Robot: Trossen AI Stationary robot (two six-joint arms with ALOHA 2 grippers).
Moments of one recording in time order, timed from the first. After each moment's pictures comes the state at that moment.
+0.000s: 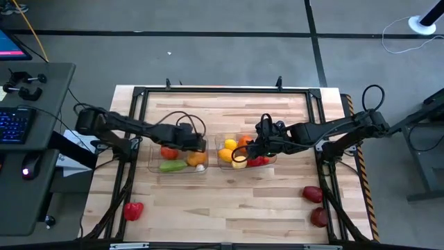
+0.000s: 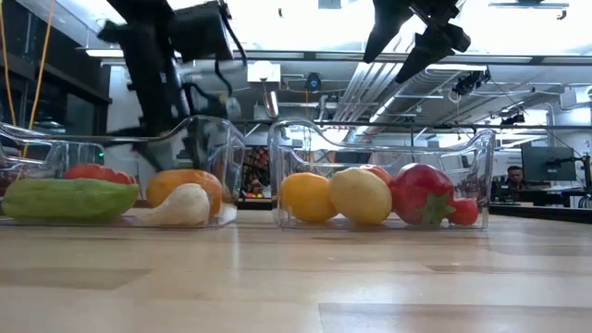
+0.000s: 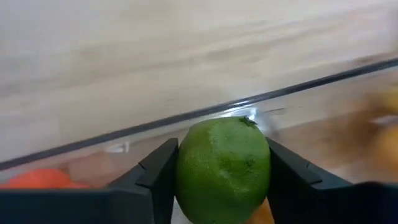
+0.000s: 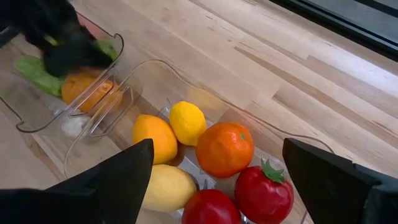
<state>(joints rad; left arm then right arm) 0.00 1.53 0.86 -0.61 -0.31 -1.33 0.21 1.44 1.28 -0.90 0.56 0.94</state>
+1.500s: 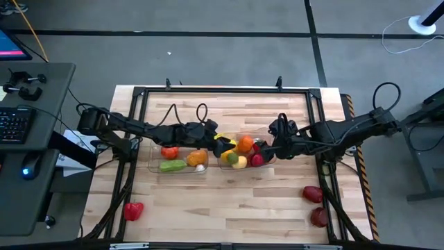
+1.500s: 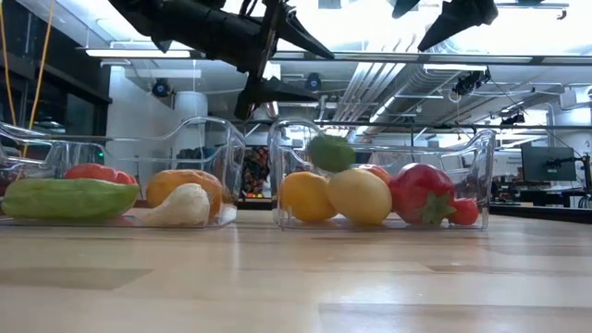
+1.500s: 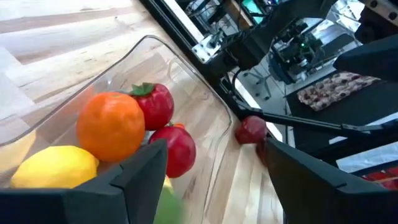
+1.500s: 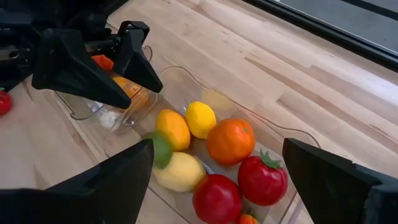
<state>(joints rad) -0.01 1.57 0.88 0.35 -0.09 -0.85 0.30 1.29 1.28 -0.98 0.59 0.97</state>
